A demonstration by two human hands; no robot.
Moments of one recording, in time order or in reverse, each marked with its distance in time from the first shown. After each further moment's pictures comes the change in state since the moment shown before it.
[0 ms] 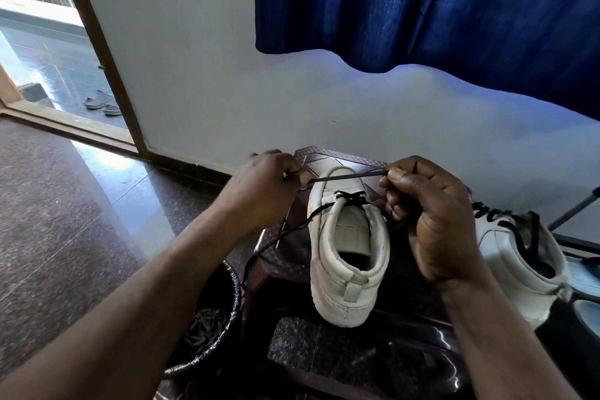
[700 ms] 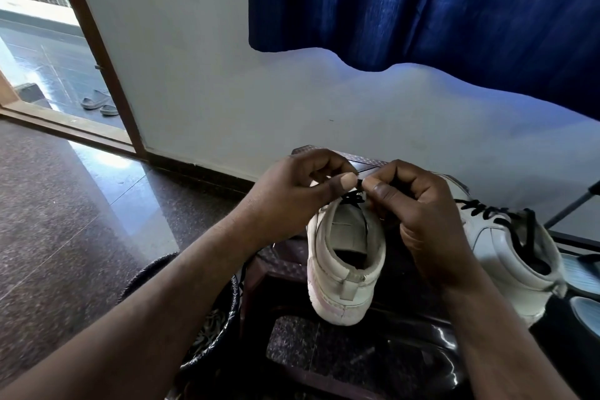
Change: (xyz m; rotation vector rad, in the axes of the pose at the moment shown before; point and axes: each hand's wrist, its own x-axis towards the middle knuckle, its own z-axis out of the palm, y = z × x) left_hand -0.014 0.029 0.009 -0.616 -0.197 0.178; right_hand -0.004 0.001 -0.003 -0.162 -0.119 -0.048
